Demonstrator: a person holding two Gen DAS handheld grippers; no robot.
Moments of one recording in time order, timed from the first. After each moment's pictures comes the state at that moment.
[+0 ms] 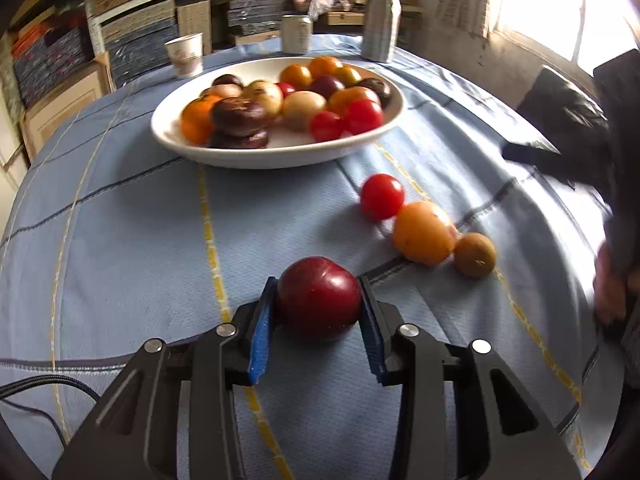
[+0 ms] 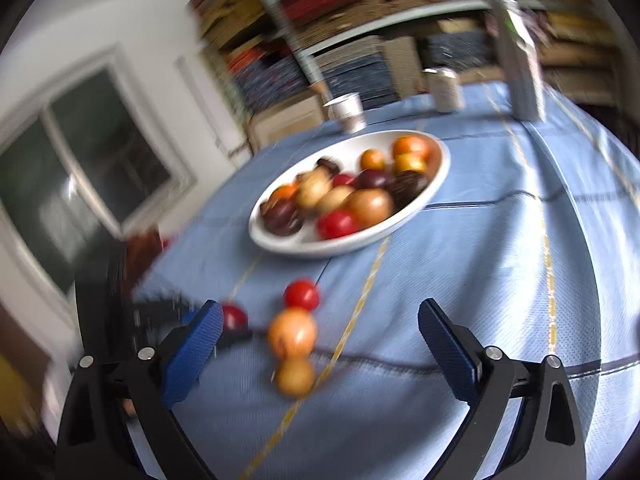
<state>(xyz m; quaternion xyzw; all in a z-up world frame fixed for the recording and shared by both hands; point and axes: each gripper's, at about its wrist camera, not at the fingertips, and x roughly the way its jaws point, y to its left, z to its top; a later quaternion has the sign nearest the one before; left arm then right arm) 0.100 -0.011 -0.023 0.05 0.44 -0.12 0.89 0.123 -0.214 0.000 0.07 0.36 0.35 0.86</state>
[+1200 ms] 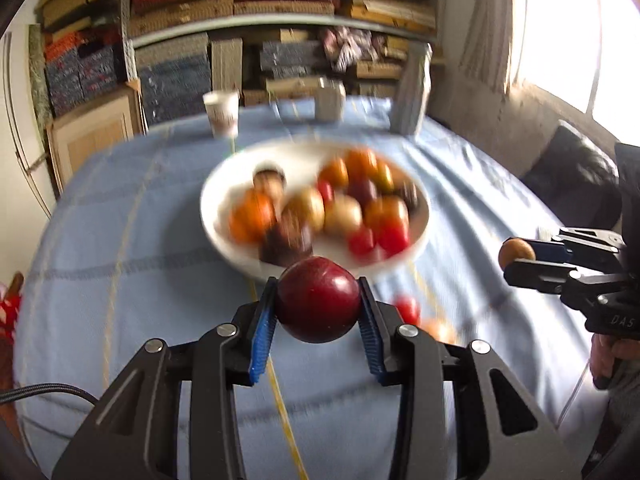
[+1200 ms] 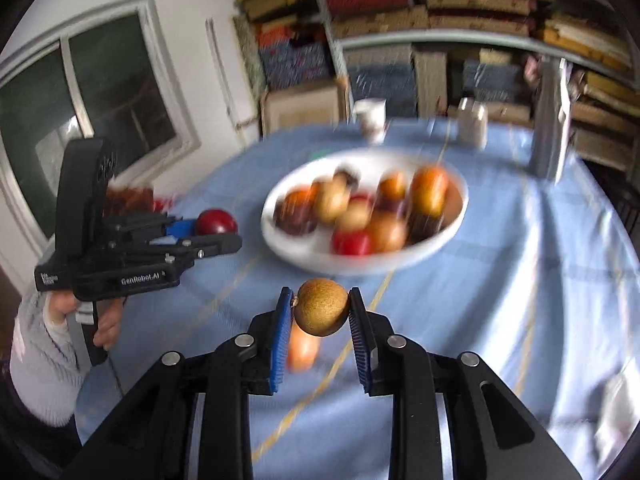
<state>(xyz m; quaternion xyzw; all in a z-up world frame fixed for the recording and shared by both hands) 0.137 0.004 0.058 0.02 0.36 -0.08 0.93 0.133 -0.201 0.052 0.00 0.34 0.35 0.87</state>
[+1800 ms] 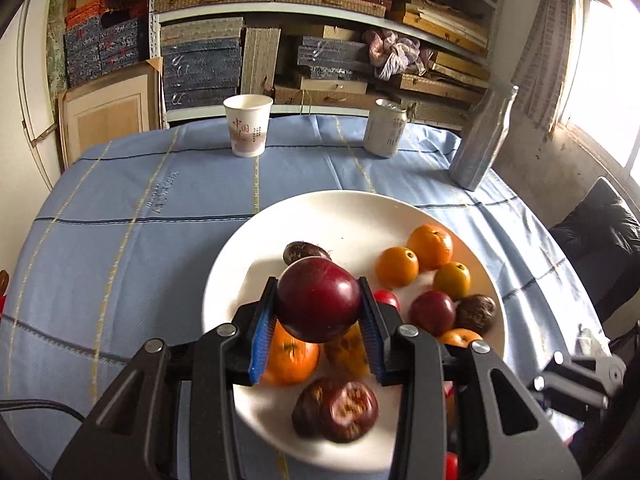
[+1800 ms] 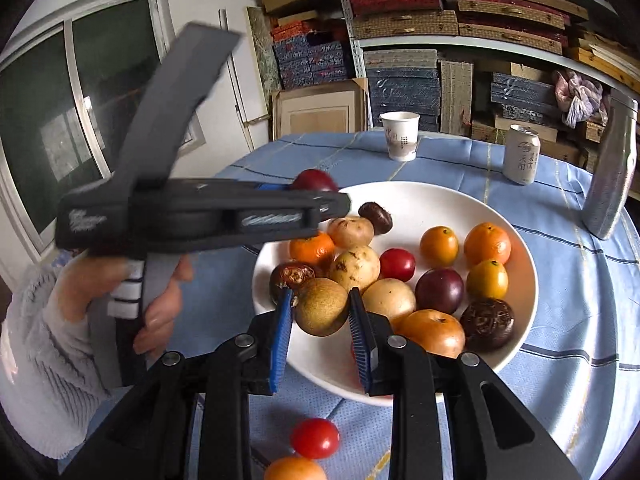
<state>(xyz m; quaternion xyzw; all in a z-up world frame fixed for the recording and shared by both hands) 0.273 0.029 0.040 -0.04 0.39 -0.03 0.92 0.202 -0.110 0.031 -0.03 0.33 0.37 0.86</state>
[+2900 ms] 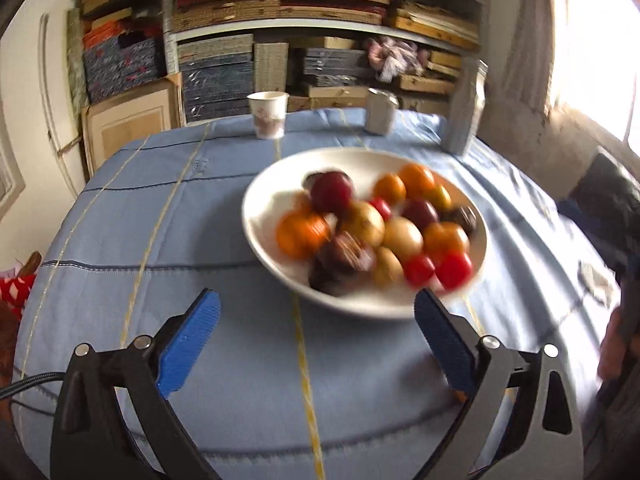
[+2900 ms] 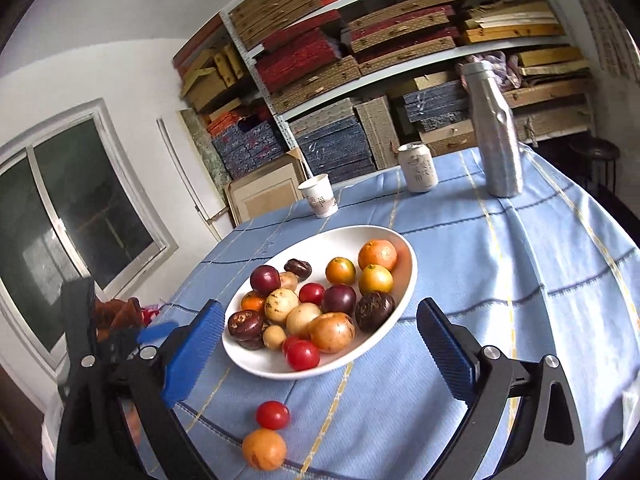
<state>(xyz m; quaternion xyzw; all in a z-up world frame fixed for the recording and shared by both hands) 0.145 0.015 0.028 0.01 0.36 -0.01 0.93 0.180 -0.244 0.038 0.16 0.27 0.29 0.90</state>
